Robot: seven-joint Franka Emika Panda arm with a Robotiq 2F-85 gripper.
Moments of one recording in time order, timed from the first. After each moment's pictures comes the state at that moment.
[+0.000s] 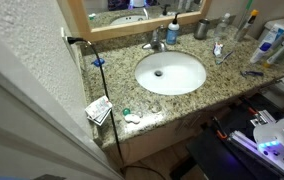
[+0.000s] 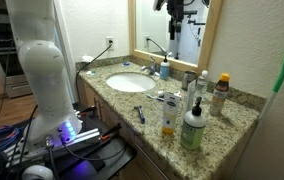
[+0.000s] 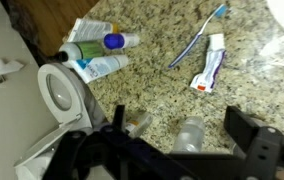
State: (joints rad) arm -0.09 0.13 -0.16 -1.62 -0.36 1.53 0.48
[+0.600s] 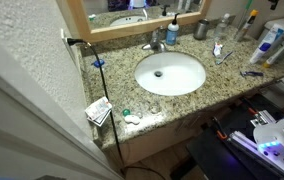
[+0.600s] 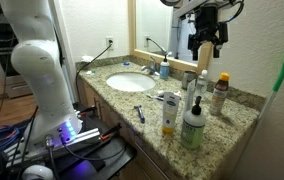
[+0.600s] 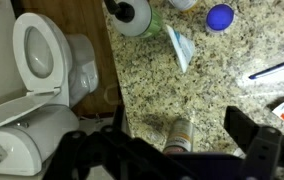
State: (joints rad) arm -0.32 0.06 -0.33 -1.89 -0.35 1.93 -0.17
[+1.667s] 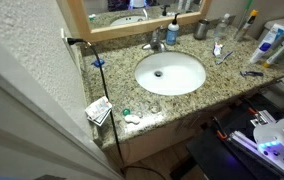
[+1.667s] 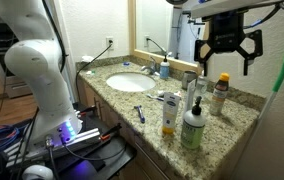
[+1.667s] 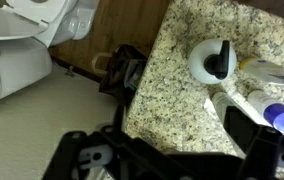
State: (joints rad) arm -0.46 -0.04 -0.49 -2.06 -0.23 2.21 -1.06
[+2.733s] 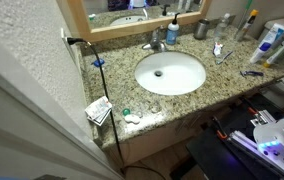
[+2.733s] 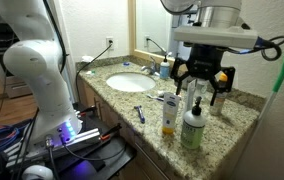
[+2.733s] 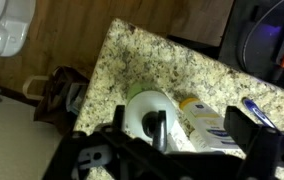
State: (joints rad) arm -0.50 -0.02 -0.55 -2.13 -0.16 2.05 -1.21
